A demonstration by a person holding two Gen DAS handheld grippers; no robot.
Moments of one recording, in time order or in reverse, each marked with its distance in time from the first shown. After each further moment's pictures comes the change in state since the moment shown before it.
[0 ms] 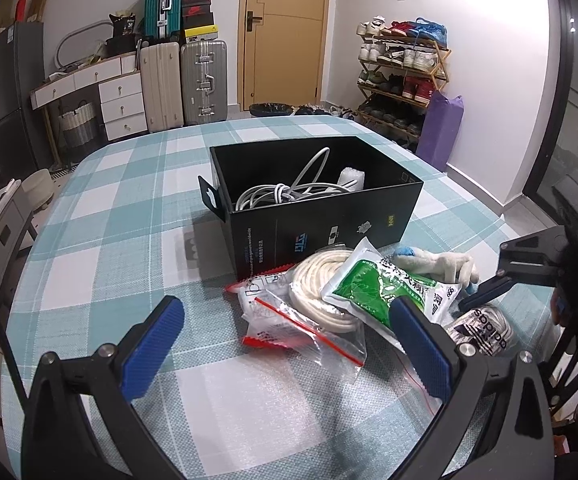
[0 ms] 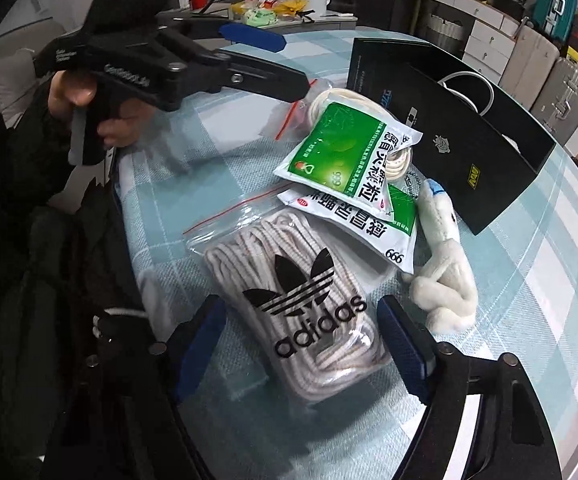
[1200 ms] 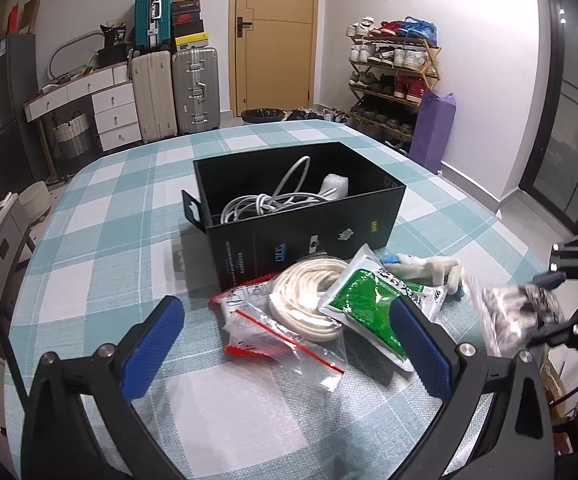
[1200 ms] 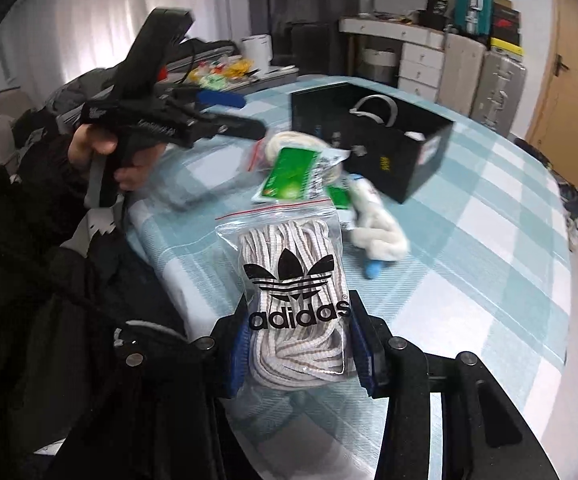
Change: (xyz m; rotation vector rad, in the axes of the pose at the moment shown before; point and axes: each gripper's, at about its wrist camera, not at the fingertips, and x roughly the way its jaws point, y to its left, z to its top) left arm -0.002 -0.015 0.005 0.040 -0.014 -0.008; right arm -0.079 0.004 -0.064 0.205 -0.226 -0.115
